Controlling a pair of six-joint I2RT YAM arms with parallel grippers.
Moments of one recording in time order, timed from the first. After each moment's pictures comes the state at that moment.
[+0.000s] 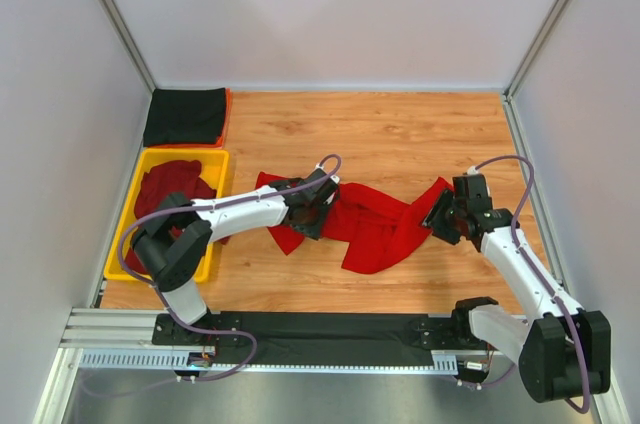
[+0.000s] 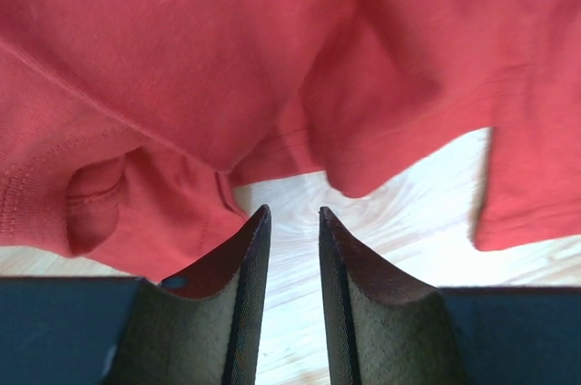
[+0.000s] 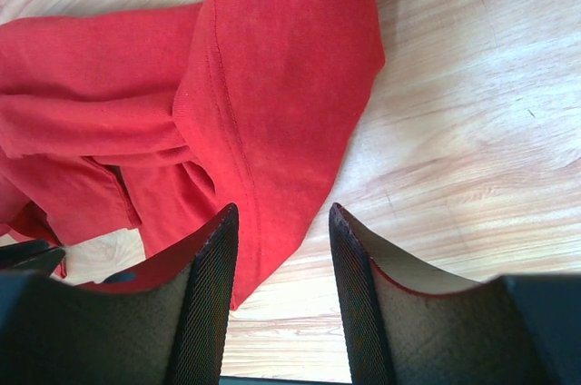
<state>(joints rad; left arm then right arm) -0.86 1.71 1.09 -0.54 -0.09 -0.41 0.14 1.03 0.64 -0.59 -0.05 0.70</state>
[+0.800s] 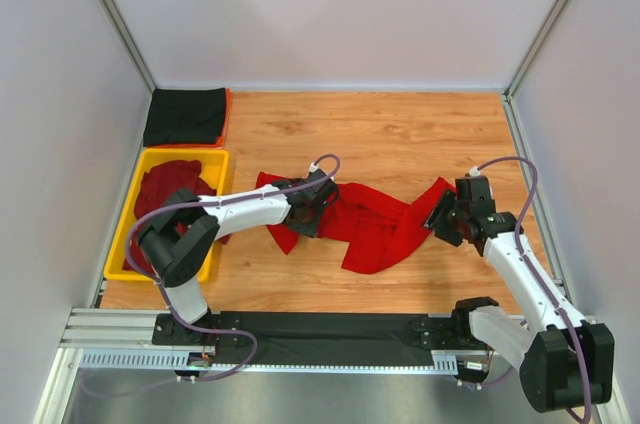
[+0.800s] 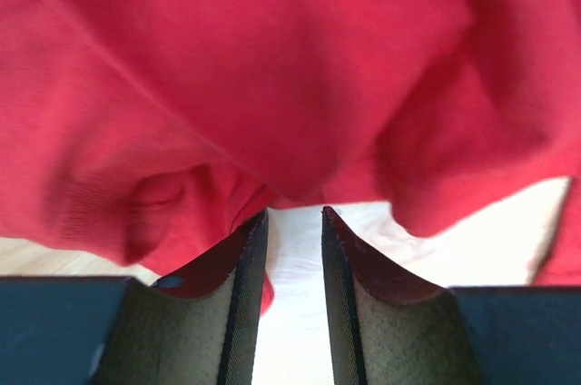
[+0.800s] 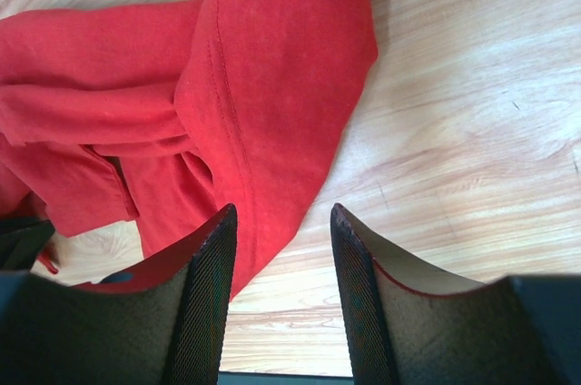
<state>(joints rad) -0.85 1.75 1.09 -0.54 -0.19 -0.43 0.14 0.98 0.63 -0.62 -0.04 0.68</state>
